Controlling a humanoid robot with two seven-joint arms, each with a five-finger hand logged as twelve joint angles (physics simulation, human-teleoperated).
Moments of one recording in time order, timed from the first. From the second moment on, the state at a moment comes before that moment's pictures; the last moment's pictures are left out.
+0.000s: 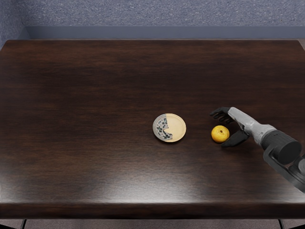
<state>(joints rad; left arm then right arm) 0.00 0.00 -0.13 -0.12 -0.05 -0.13 0.13 0.70 -0.84 0.22 1.70 -1.06 -0.39 -0.27</state>
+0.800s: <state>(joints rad) 0.00 0.00 -0.13 -0.12 -0.05 -0.13 0.13 0.70 -0.84 0.22 1.70 -1.07 -0.38 -0.27</state>
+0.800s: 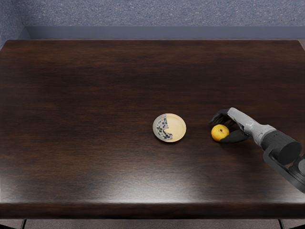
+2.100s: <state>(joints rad) 0.00 0.00 -0.13 -0.12 -0.05 -0.13 0.13 0.85 -0.74 0.31 1.67 -0.89 -0.12 -0.27</state>
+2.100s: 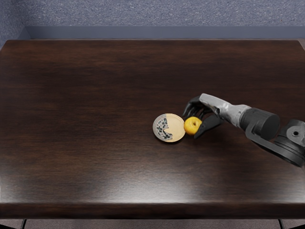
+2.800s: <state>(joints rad) 0.00 0.00 -0.13 -0.12 -0.05 -0.13 0.13 0.90 -0.49 0.29 1.48 -0.92 -0.09 -0.27</state>
